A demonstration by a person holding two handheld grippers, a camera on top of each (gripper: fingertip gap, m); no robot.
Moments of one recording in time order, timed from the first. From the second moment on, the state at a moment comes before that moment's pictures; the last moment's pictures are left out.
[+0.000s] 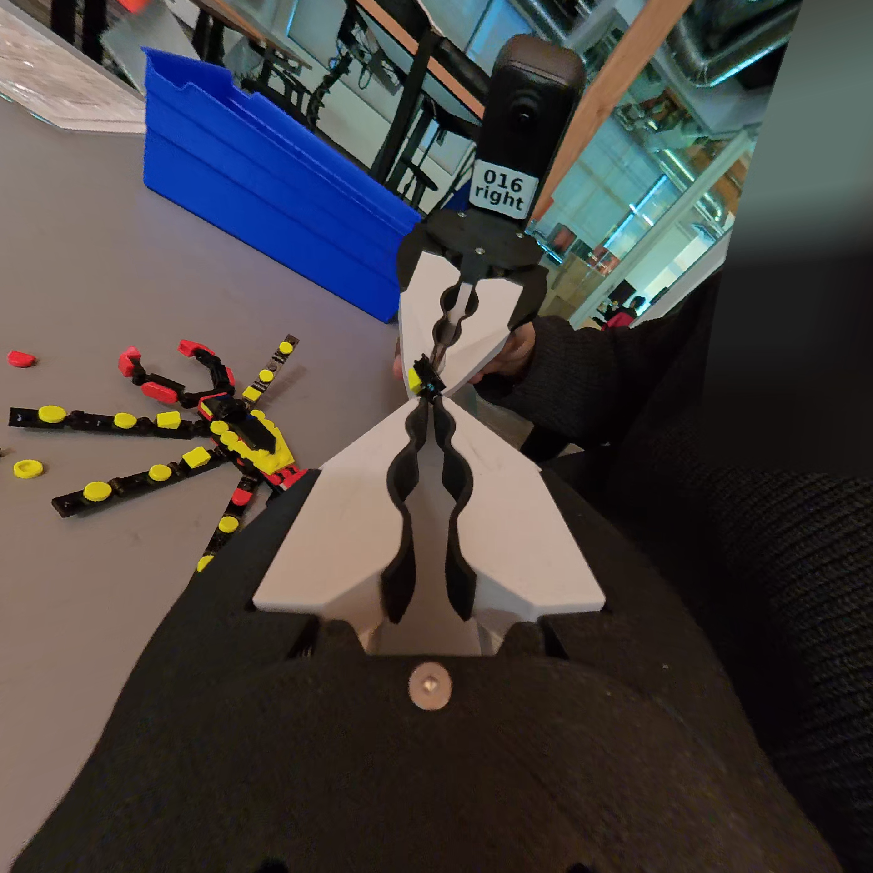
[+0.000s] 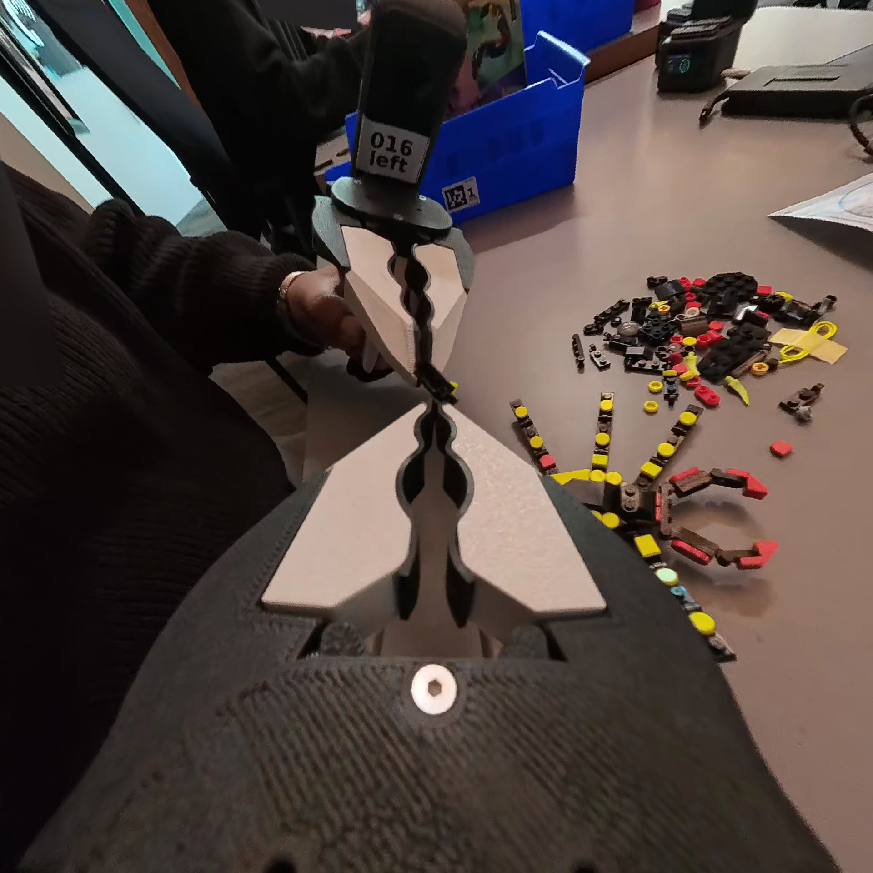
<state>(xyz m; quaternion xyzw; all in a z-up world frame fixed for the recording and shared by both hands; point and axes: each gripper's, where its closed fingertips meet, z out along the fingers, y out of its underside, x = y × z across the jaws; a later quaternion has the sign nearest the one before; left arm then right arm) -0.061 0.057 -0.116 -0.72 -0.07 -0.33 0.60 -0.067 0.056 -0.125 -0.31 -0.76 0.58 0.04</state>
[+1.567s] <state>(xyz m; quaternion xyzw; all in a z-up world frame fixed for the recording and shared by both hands) -0.094 0.048 -0.220 -0.91 -0.08 -0.10 0.39 -0.089 0.081 -0.132 -0.36 -0.72 0.59 0.07</state>
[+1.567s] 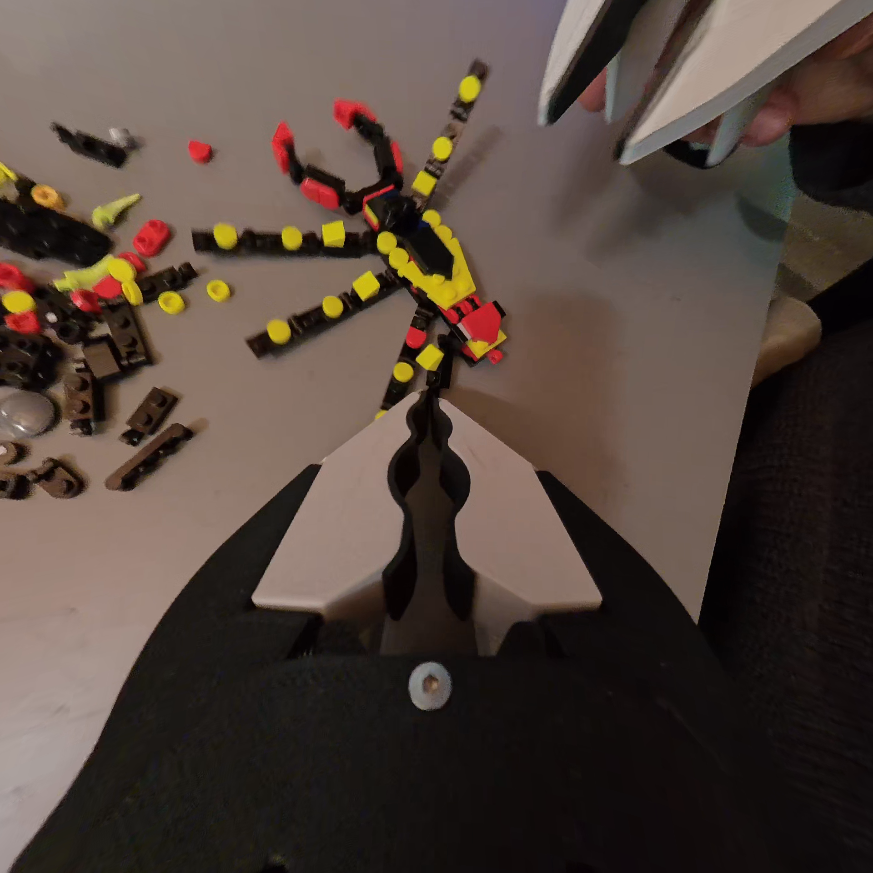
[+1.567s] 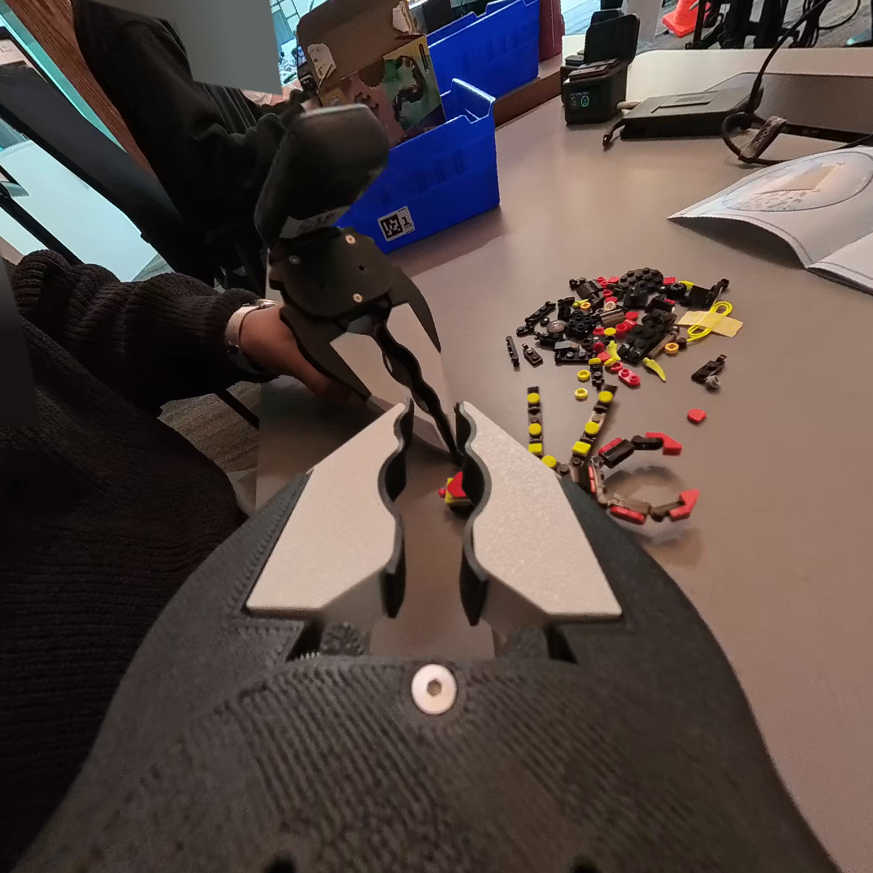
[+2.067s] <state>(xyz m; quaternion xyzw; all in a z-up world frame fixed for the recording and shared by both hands) -0.067 0.044 -0.208 -0.91 0.08 -0.07 0.40 -0.082 0.075 -0.159 -0.37 -0.76 0.53 0.04</state>
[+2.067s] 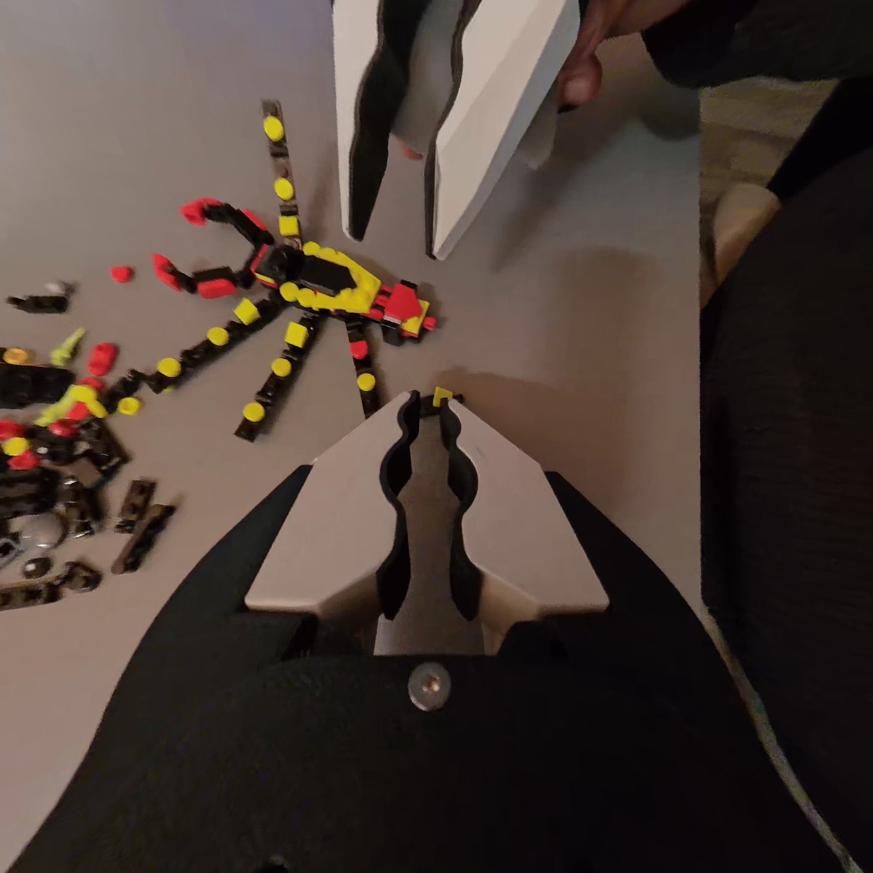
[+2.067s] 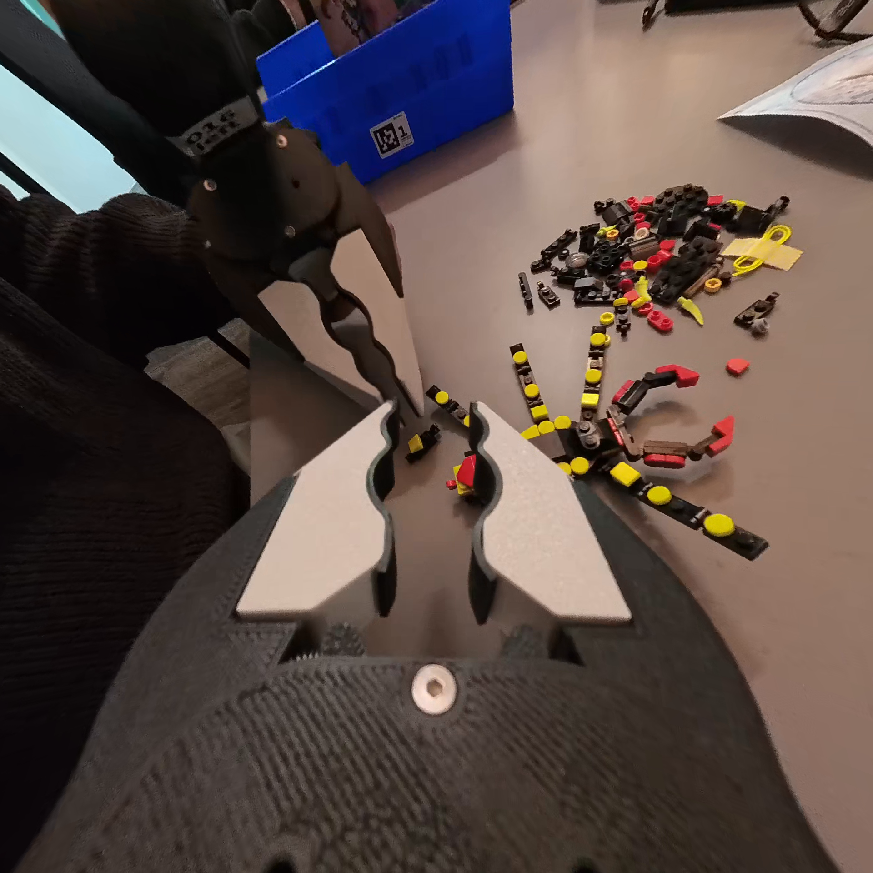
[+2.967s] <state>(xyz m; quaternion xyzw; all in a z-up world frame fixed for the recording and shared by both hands) -0.062 0.041 -0.217 -0.91 0.07 -0.12 0.40 -0.068 0.050 -0.225 -0.30 -0.89 0.32 0.12</state>
